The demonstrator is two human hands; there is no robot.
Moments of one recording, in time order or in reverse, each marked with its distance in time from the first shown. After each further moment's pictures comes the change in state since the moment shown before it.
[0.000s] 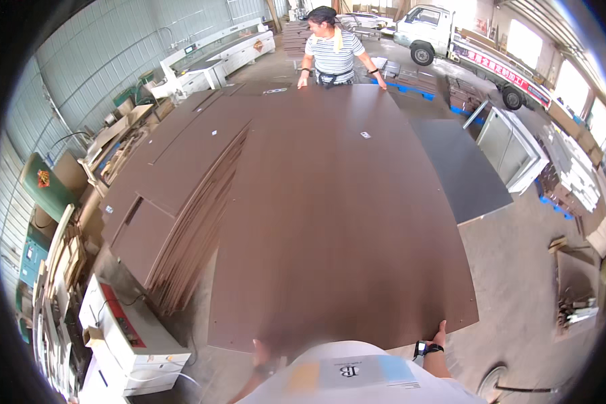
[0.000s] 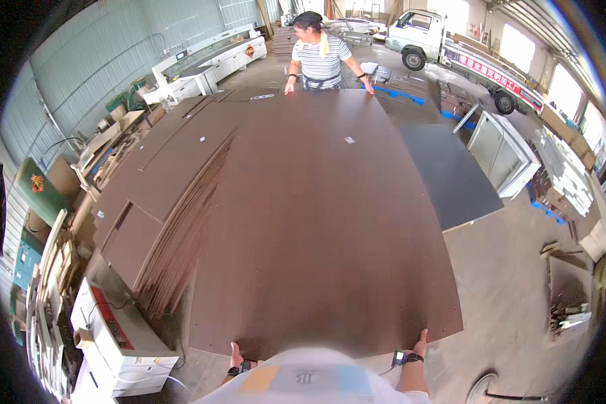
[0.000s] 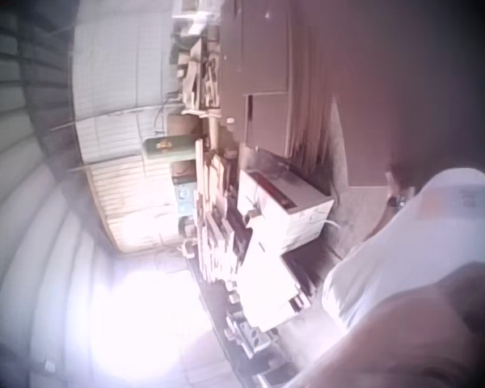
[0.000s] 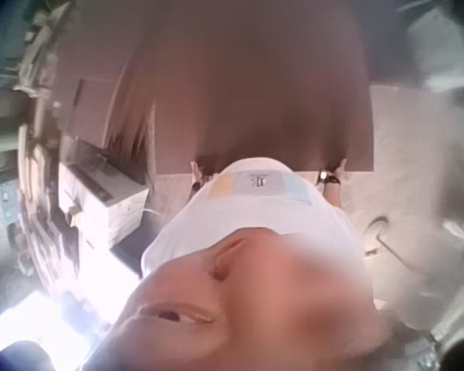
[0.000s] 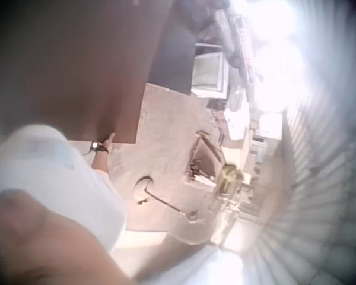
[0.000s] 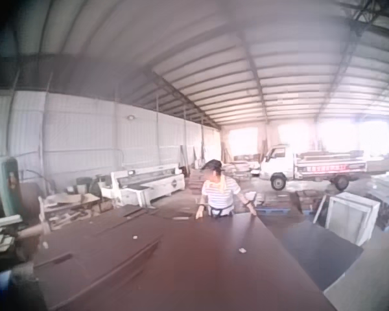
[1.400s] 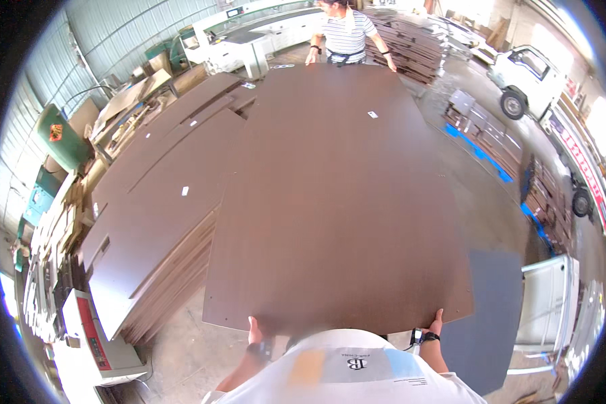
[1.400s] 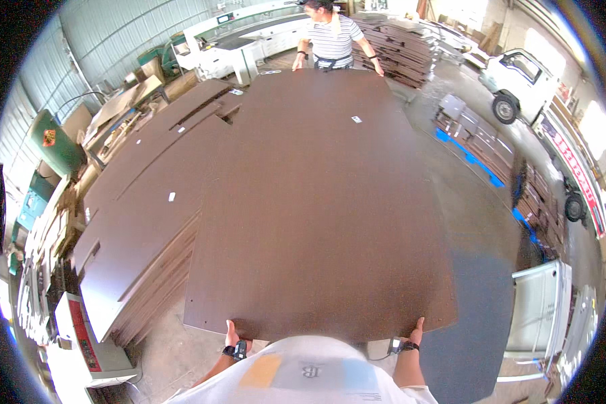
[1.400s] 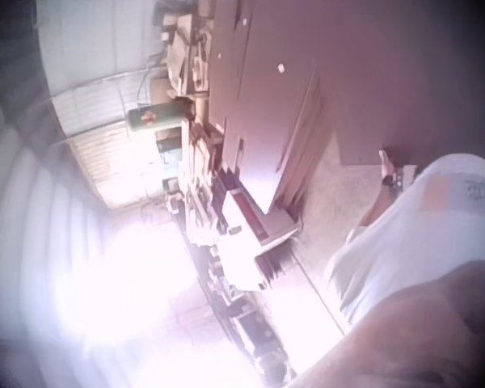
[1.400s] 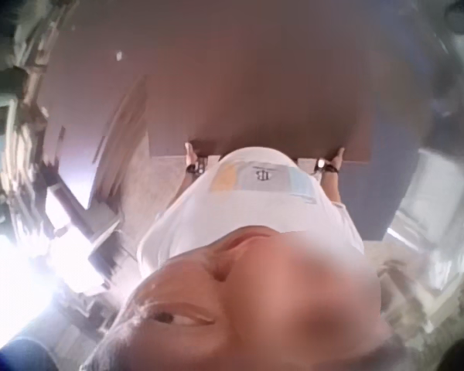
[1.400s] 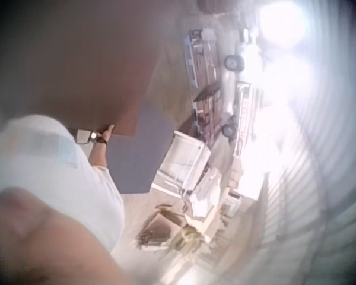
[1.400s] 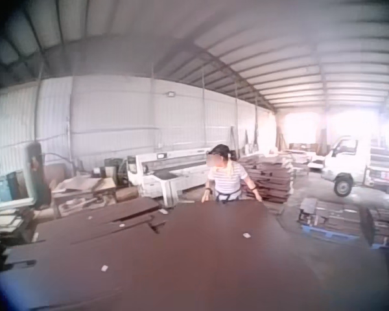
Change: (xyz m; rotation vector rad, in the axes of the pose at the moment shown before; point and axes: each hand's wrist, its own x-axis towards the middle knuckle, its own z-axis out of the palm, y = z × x) left_hand 0.819 0.201 0.602 -0.285 0.352 0.210; right_hand 0.855 -0.165 0.833 -0.290 -0.074 0.177
